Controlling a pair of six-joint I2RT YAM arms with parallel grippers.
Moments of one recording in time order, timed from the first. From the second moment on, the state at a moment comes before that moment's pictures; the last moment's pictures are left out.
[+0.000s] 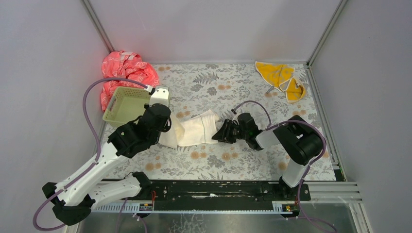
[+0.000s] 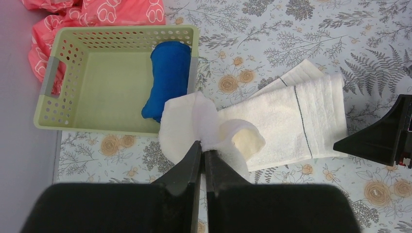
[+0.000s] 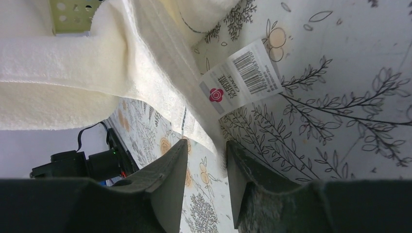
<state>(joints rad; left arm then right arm) -0.82 0.93 1.12 -0.83 -0.70 -0.32 0.60 1.76 0.55 0.62 -0.45 0.91</state>
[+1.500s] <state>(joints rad) -0.80 1.01 1.43 -0.90 -0.51 -0.17 -0.04 0.91 1.29 -0.72 -0.05 0.35</state>
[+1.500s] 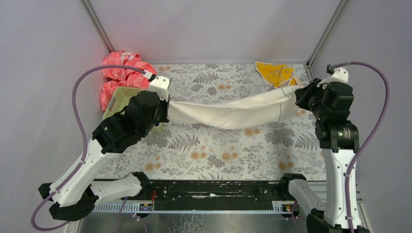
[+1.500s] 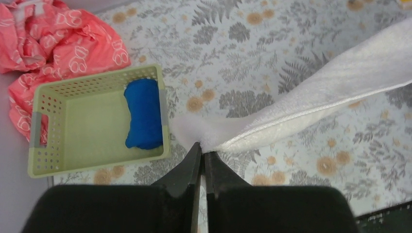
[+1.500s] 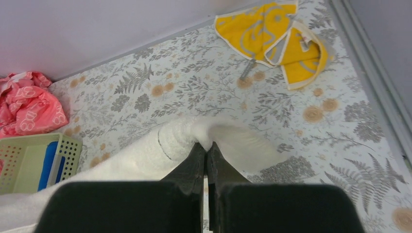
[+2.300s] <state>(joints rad) -0.49 1.84 1.45 -0.70 -0.49 -0.10 -0.19 1.67 1.26 -0.56 -0.01 0.41</state>
